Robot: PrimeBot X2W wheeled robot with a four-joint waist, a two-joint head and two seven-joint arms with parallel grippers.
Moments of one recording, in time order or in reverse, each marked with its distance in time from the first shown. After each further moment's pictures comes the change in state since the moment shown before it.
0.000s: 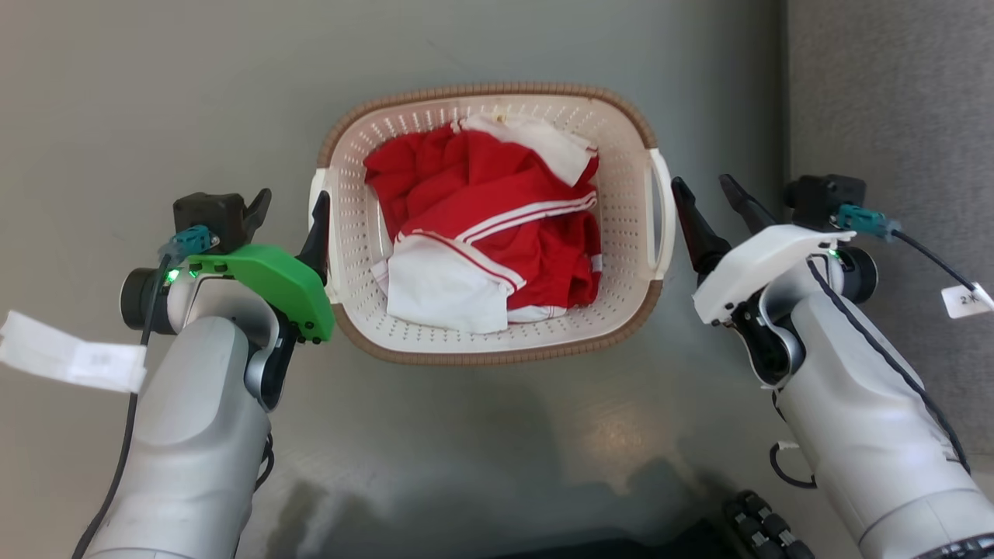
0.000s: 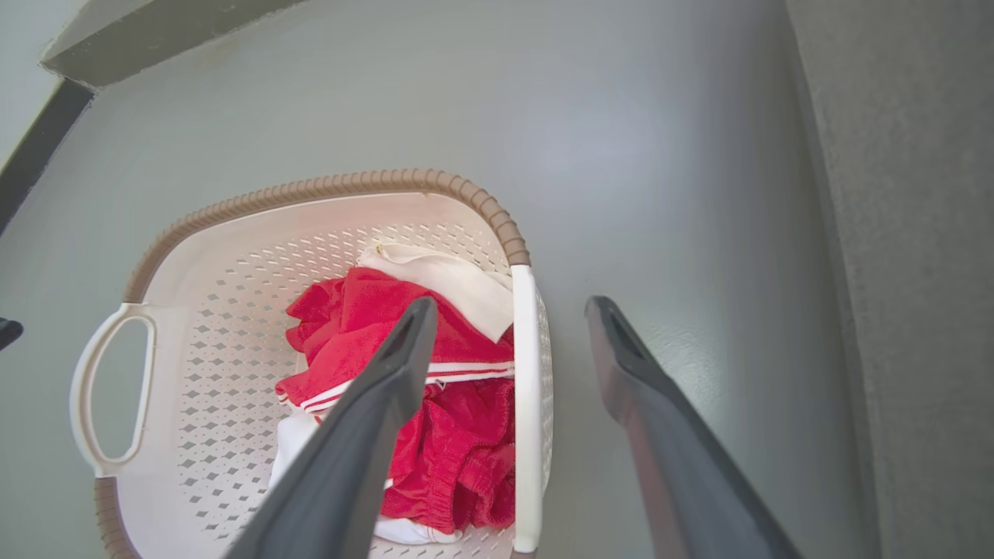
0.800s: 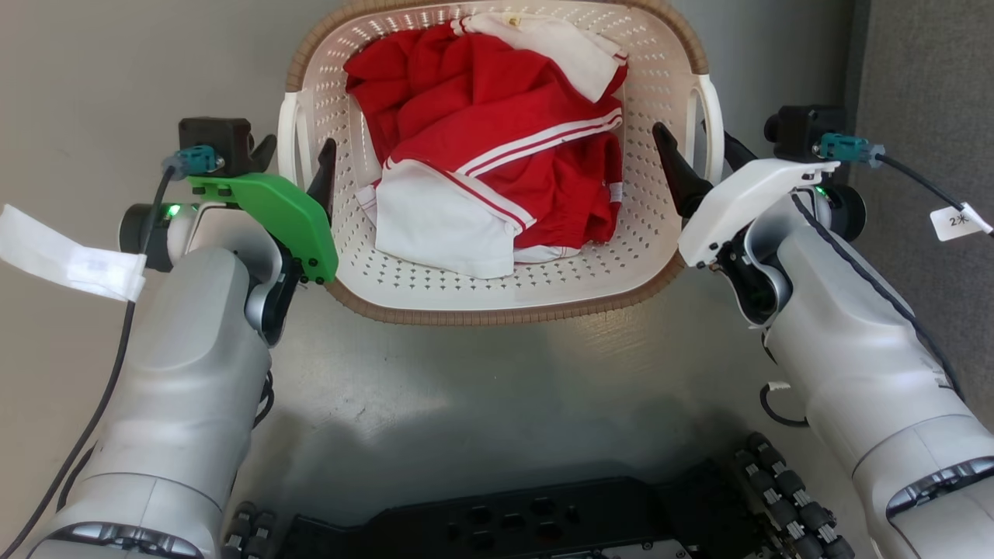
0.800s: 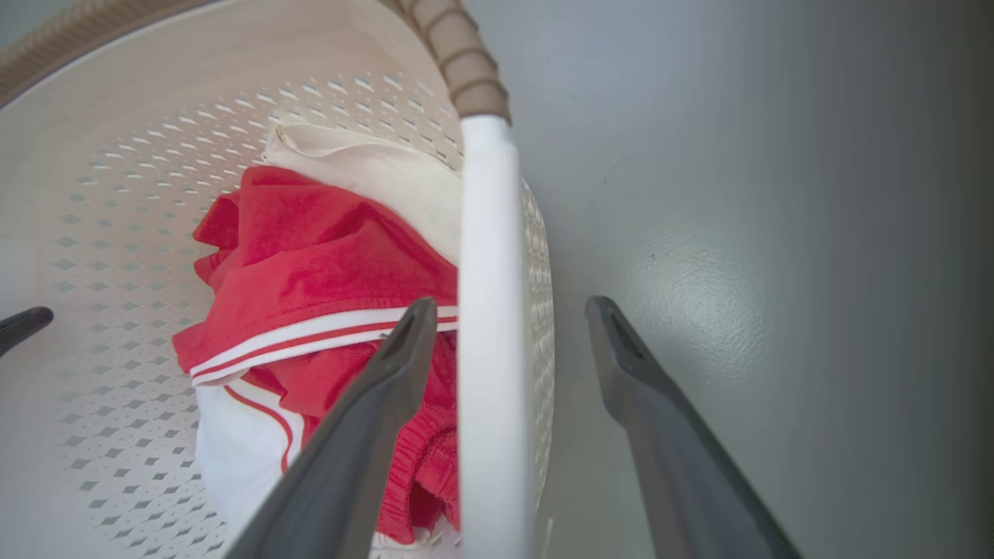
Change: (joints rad) left arm -0.200 -0.011 -0.096 0.167 -0.075 -0.001 0.062; right arm -0.202 0.011 0.110 0.174 0.070 0.000 0.005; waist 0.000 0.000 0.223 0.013
